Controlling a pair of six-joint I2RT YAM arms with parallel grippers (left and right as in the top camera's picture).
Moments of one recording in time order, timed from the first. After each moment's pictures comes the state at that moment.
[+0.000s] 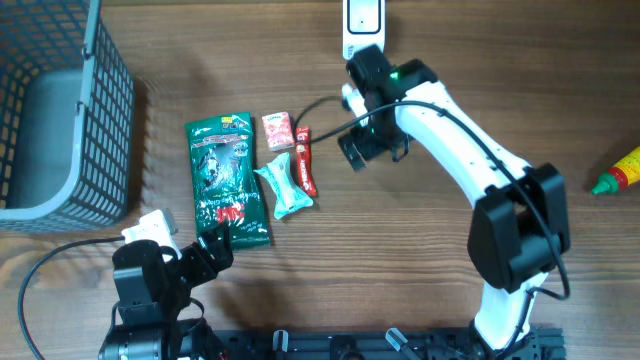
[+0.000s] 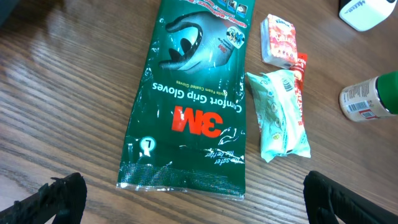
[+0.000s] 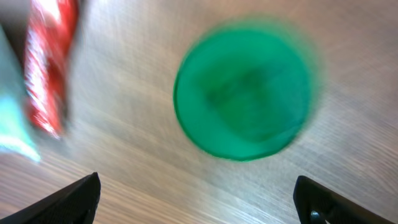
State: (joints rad) left arm 0.12 0.35 0.46 -0.90 0.16 -0.40; right arm 0.47 1.99 1.70 -1.13 -0.01 0.04
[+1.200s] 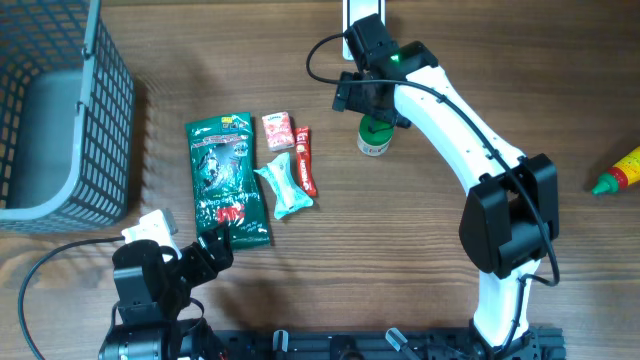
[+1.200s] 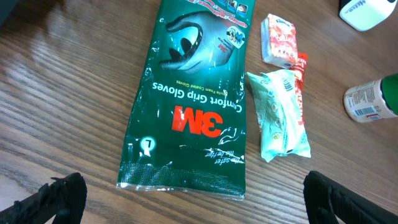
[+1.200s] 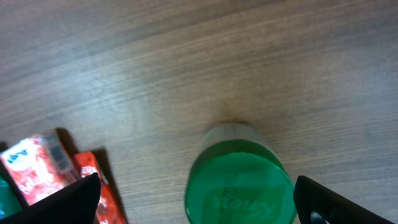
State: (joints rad) left arm 0.12 0.35 0.46 -0.90 0.16 -0.40; right arm 0.45 2.08 1.81 -0.99 0.10 0.67
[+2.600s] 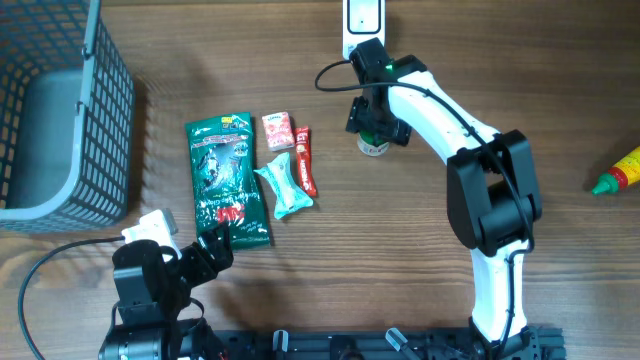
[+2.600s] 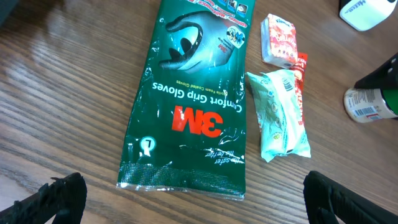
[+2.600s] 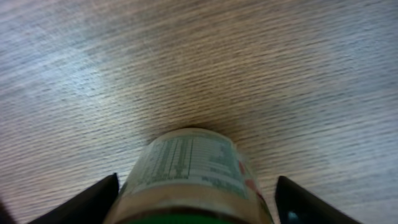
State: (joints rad) left arm 0.12 0.35 0.46 -0.90 0.16 -0.40; right arm 0.41 2.22 1.73 -0.96 0.06 0.67
